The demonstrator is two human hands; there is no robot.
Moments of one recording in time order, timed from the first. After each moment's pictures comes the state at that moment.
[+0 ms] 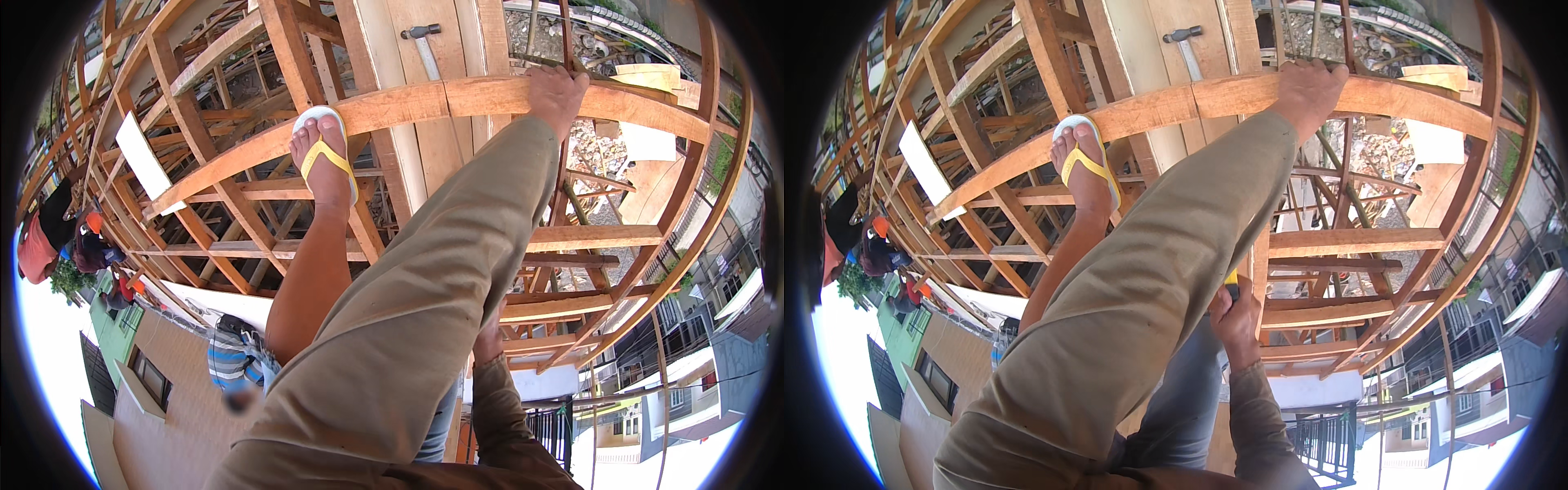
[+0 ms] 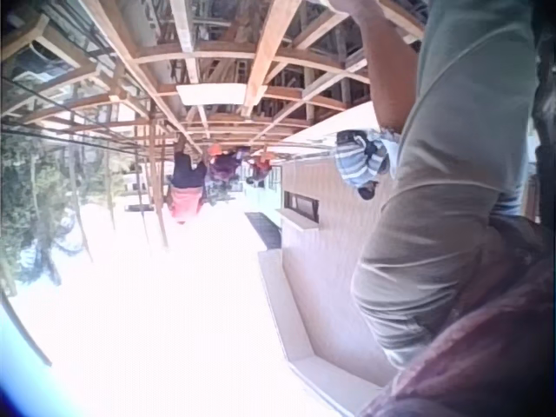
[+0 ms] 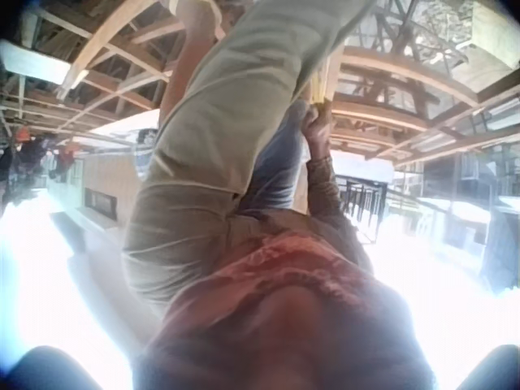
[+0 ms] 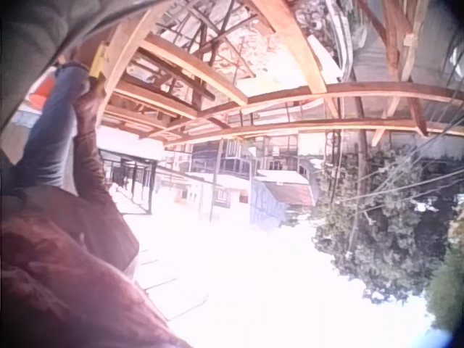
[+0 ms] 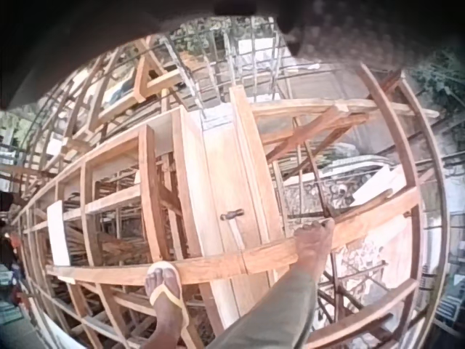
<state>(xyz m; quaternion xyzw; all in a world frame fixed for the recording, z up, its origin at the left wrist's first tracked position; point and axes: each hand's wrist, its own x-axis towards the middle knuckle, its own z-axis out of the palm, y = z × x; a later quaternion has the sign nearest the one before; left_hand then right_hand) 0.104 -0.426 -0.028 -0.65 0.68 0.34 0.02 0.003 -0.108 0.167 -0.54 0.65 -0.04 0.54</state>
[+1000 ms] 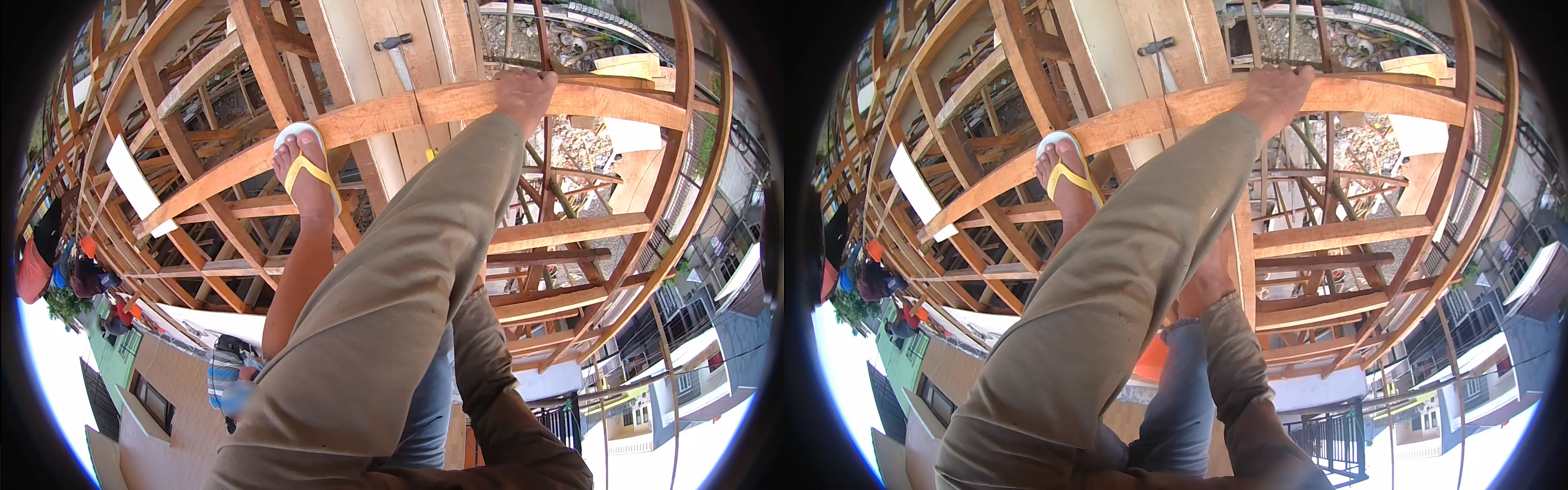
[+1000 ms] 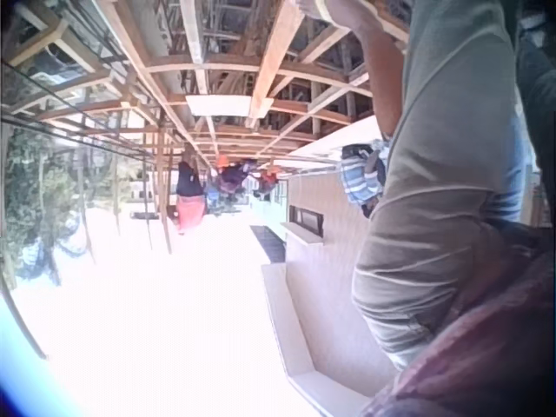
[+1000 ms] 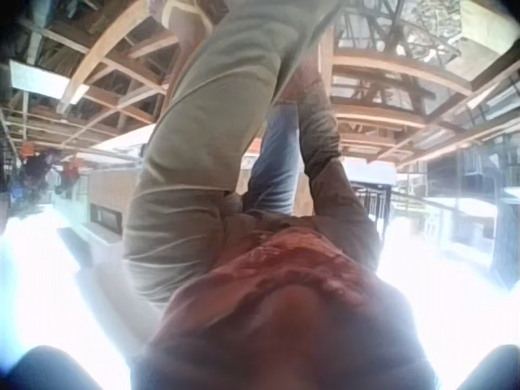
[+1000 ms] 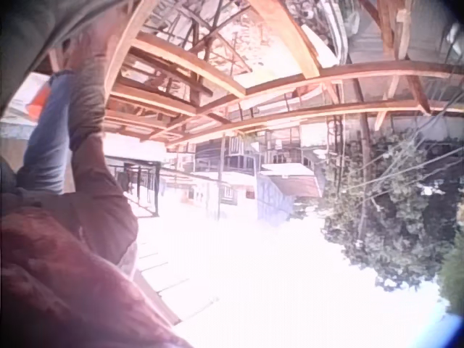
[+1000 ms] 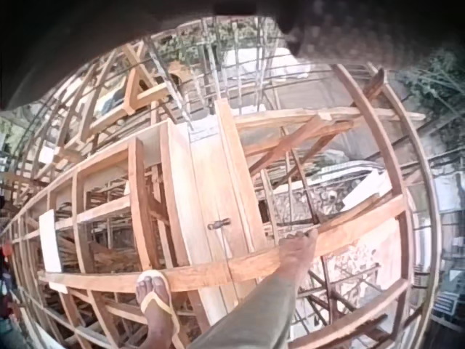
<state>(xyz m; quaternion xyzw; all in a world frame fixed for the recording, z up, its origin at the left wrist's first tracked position) 0.093 -0.428 -0.022 -0.61 0.68 0.40 0.02 0.032 -0.106 0.129 -0.55 0.63 -0.07 0.54</state>
